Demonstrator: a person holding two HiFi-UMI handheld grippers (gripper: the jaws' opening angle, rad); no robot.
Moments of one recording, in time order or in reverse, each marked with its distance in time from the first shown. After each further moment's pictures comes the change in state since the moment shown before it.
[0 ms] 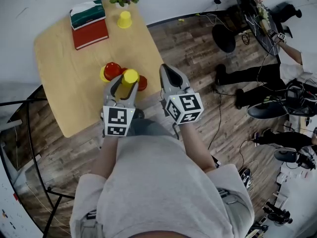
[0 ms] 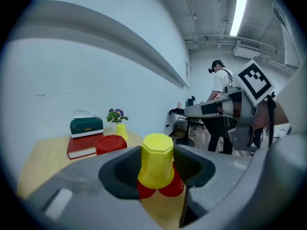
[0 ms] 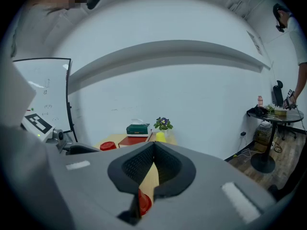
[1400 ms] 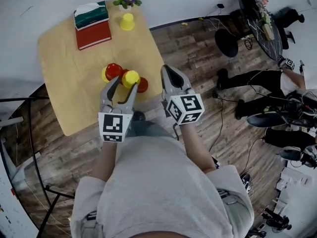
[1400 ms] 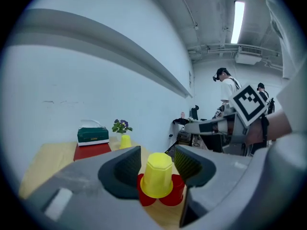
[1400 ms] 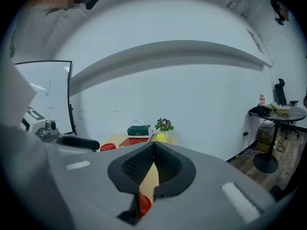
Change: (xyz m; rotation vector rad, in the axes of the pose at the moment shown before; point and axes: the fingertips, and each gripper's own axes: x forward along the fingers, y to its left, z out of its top) left arm -0.025 0.003 0.034 -0.024 -0.113 0.046; right arm 0.000 -0.005 0.004 0.009 -0.012 0.027
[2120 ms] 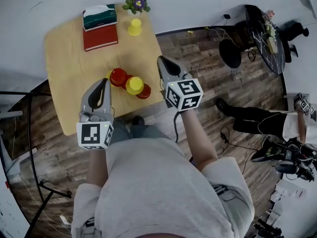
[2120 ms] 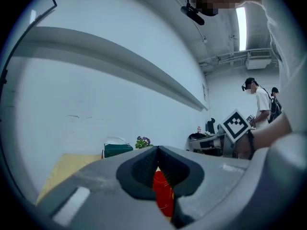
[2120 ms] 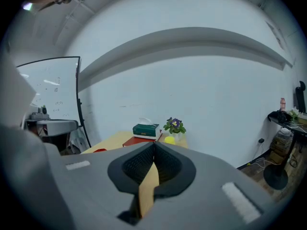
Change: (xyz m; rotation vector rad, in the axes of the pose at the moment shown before) left arm -0.052 0.075 0.047 -0.068 -0.172 0.179; right arm 0.069 0.007 0.022 -0.079 0.077 0.143
